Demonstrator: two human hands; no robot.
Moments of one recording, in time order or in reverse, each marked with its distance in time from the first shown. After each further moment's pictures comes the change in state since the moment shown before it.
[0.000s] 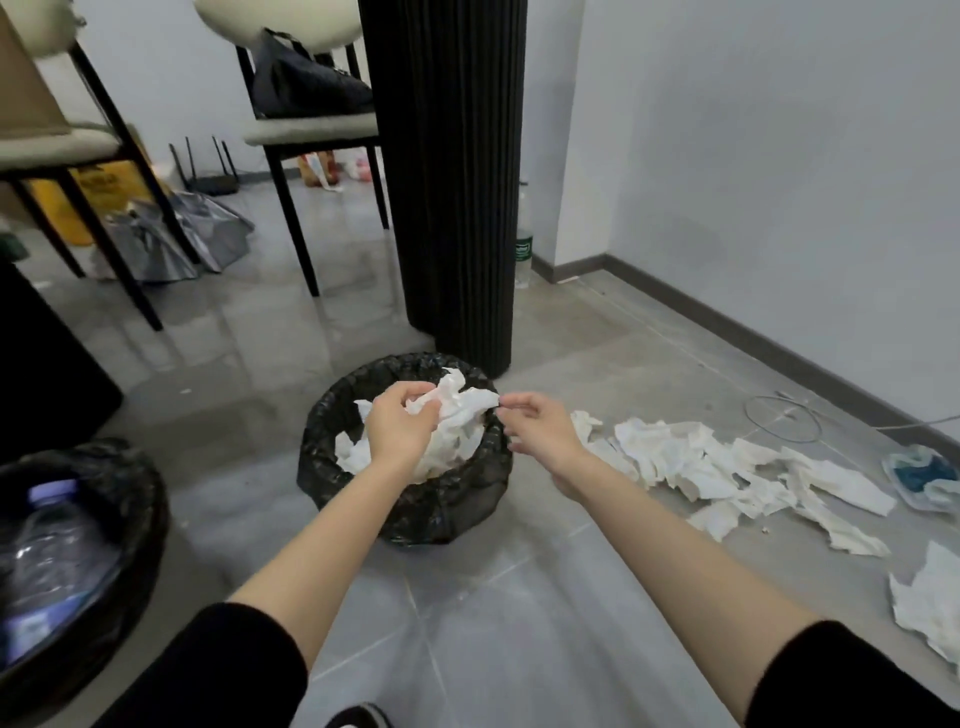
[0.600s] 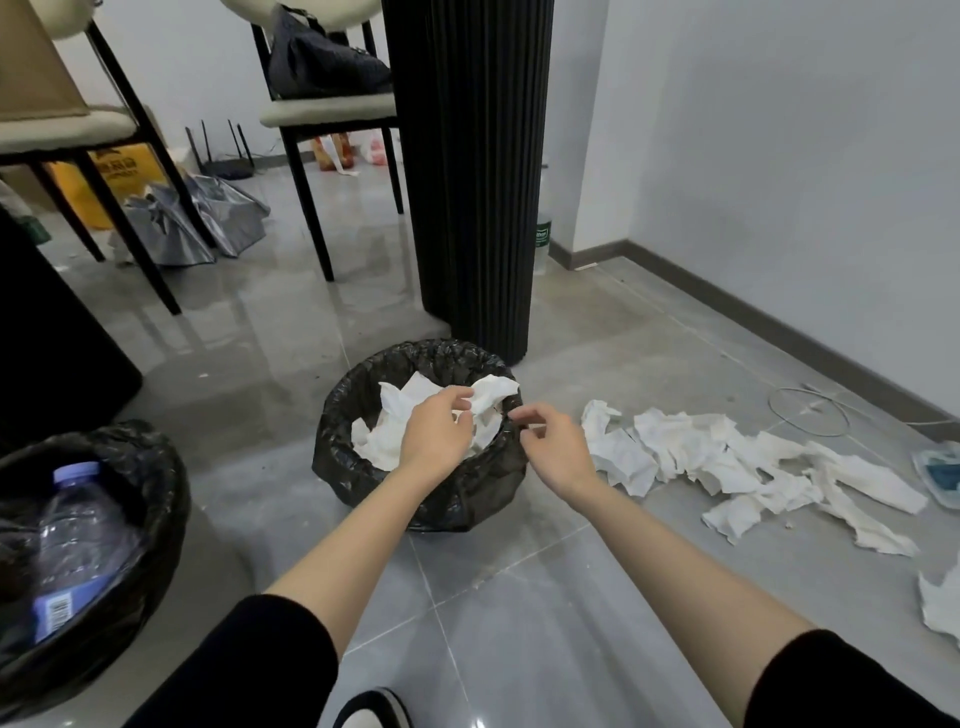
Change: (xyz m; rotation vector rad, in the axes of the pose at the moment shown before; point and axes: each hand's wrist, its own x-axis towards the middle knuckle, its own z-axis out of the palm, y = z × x) left_hand -0.005 -0.017 0.010 0.361 -0.215 0.161; right_hand -0.002 0.029 0.012 -0.368 0.054 -0.145
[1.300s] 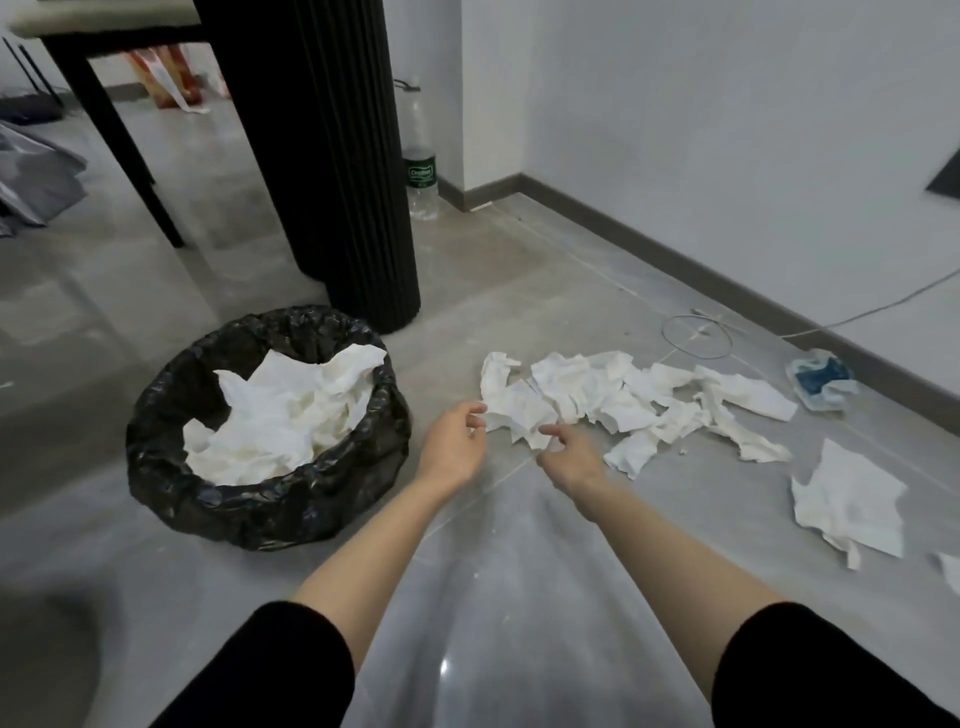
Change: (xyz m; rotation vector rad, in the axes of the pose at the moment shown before) left_hand -0.005 0.040 0.154 -0.037 -0.325 -0.019; right_hand -0.003 0.148 -0.082 0.039 0.107 0.499
